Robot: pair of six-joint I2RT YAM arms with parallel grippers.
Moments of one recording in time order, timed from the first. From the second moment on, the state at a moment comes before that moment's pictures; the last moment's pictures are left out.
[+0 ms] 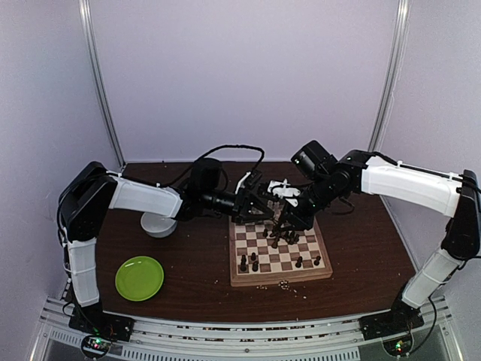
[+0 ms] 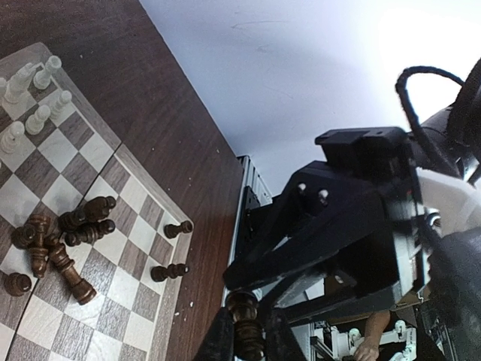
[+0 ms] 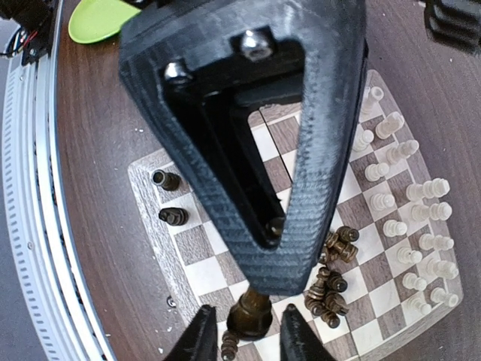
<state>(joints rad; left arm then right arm) -0.79 2.01 1.27 0.47 0.99 -0.88 0.76 1.59 1.35 -0.79 -0.30 -0.39</state>
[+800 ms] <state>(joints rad) -0.96 1.98 1.68 -0.56 0.40 -0.05 0.28 1.15 0.95 -0.63 -0.47 -0.36</state>
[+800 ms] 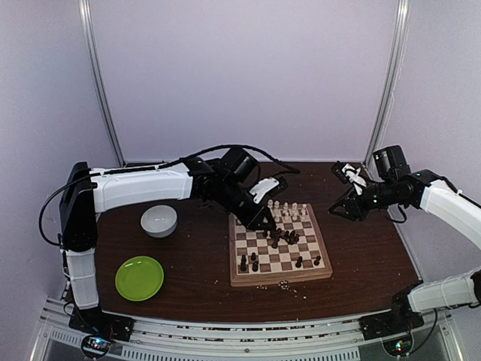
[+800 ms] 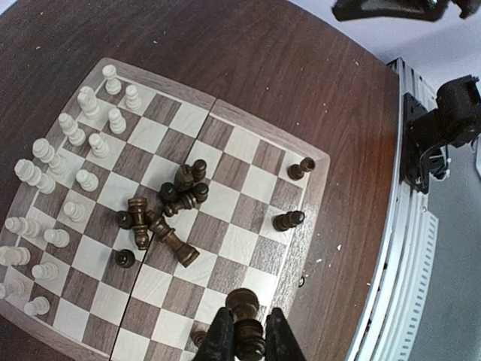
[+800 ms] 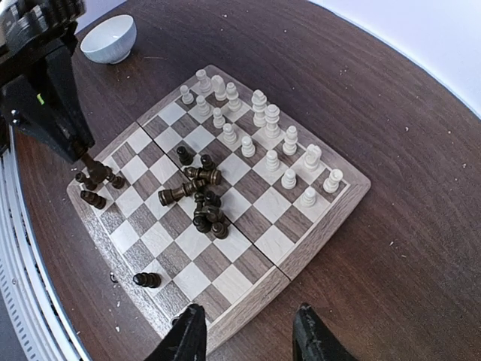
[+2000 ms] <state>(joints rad) -1.15 2.28 2.02 -0.81 0.16 0.20 0.28 1.20 0.95 -0.61 -0.41 -0.37</state>
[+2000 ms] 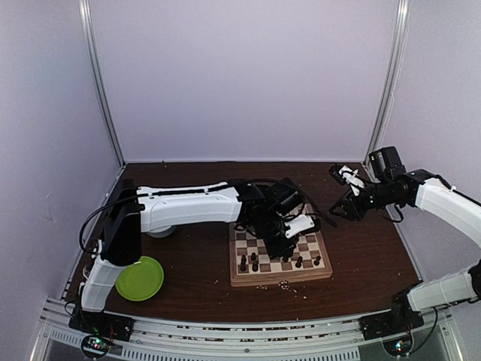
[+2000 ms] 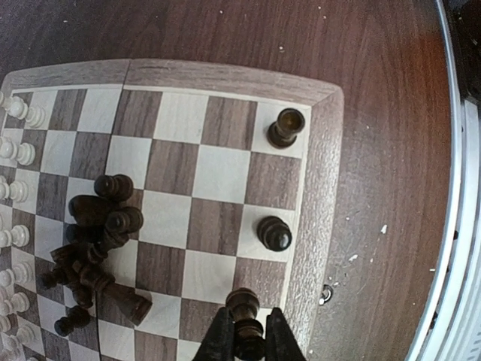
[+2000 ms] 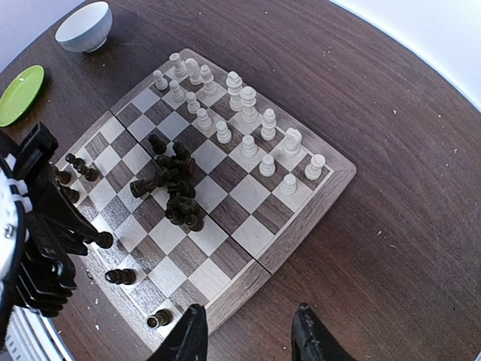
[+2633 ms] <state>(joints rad) -1.17 2.32 2.05 -0.84 0.16 0.22 0.28 1.21 0.95 -0.61 -0.41 -0.39</state>
